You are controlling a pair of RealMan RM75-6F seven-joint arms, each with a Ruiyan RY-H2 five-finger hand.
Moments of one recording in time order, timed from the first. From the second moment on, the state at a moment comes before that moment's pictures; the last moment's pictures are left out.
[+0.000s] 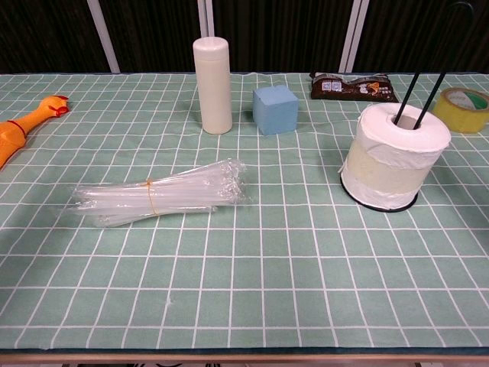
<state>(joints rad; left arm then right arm) 0.00 -1.09 -0.01 -1.73 1.64 1.63 0.18 0.07 -1.05 0.04 -1.58 -1.64 1.59 0.03</state>
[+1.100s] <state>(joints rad) 0.01 -1.09 0.00 -1.73 1.66 1.64 0.18 0.07 -1.05 0.03 -1.60 -1.62 1.56 0.08</state>
